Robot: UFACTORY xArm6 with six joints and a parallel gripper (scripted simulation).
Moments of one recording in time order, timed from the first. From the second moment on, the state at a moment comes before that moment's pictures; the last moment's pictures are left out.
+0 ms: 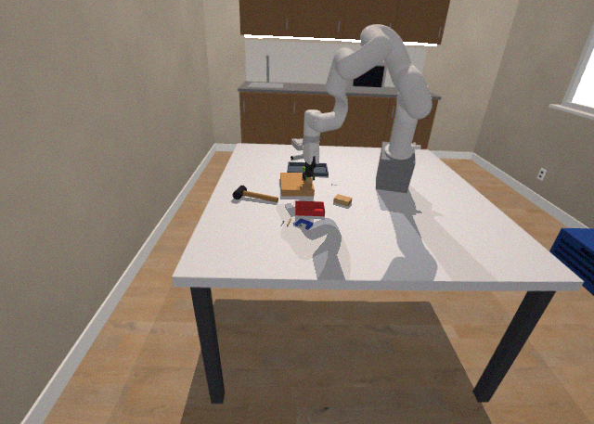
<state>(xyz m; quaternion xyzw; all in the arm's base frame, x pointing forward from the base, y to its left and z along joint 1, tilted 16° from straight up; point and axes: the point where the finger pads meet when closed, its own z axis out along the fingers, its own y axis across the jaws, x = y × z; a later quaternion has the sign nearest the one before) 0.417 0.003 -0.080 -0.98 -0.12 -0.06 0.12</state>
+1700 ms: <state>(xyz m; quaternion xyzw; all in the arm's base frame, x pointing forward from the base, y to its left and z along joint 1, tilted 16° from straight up) 0.417 0.003 -0.079 -0.98 0.16 -0.03 0.14</state>
